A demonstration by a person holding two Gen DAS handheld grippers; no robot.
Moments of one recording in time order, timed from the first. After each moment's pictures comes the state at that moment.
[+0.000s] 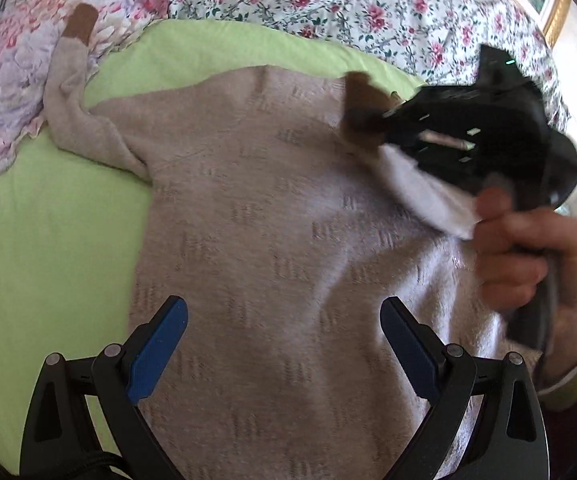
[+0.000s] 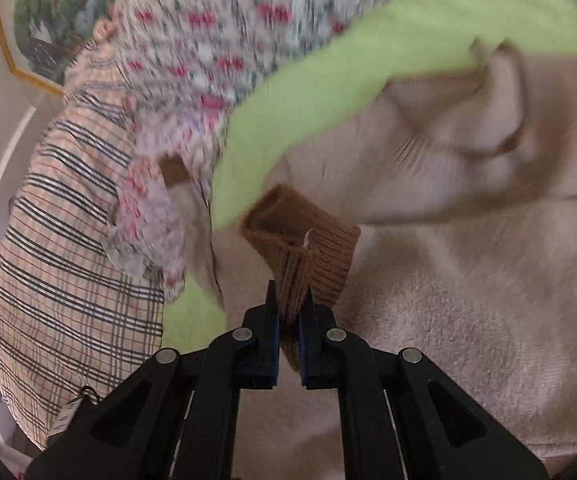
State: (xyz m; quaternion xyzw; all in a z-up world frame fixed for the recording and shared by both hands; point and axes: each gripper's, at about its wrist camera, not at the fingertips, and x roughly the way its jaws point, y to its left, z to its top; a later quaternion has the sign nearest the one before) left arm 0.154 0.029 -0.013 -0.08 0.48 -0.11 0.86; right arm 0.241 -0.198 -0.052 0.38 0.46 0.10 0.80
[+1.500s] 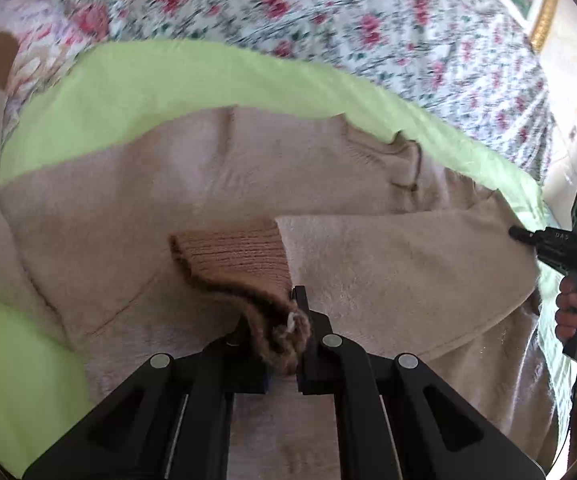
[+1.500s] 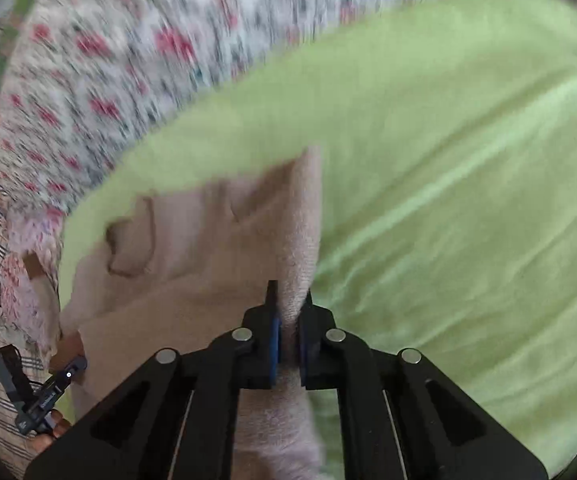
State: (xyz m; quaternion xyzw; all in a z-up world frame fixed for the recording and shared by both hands) left arm 0.267 0.008 -0.033 -0.07 0.44 -0.18 0.88; right arm 0.116 -0.436 -0.003 0.30 0.42 -0.20 0.83
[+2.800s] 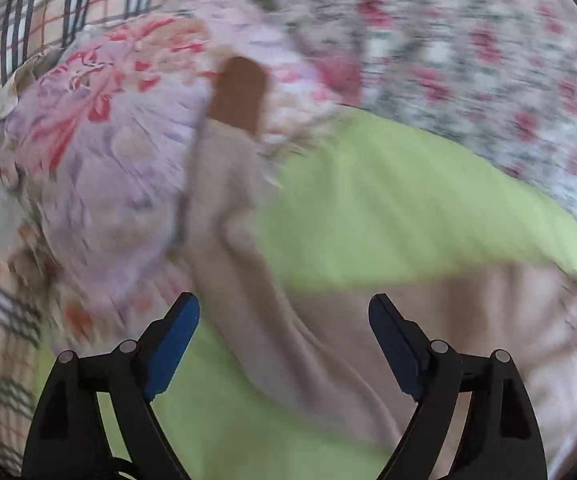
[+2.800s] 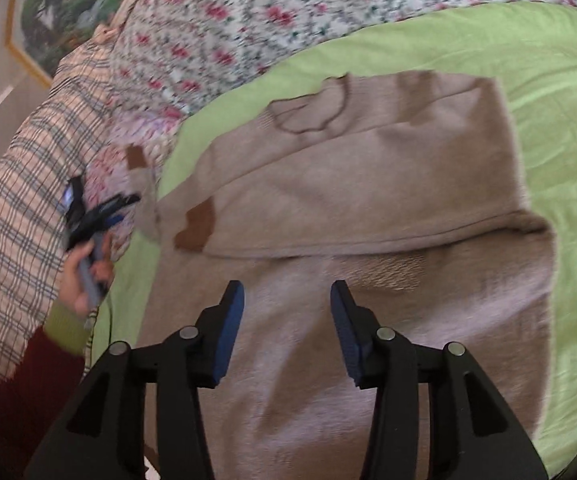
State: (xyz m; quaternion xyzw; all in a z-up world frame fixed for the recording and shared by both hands) left arm 0.345 0.206 0.016 -0.06 0.41 0.12 0.90; right arm 0.076 -0.268 0.003 0.29 0.45 0.00 0.85
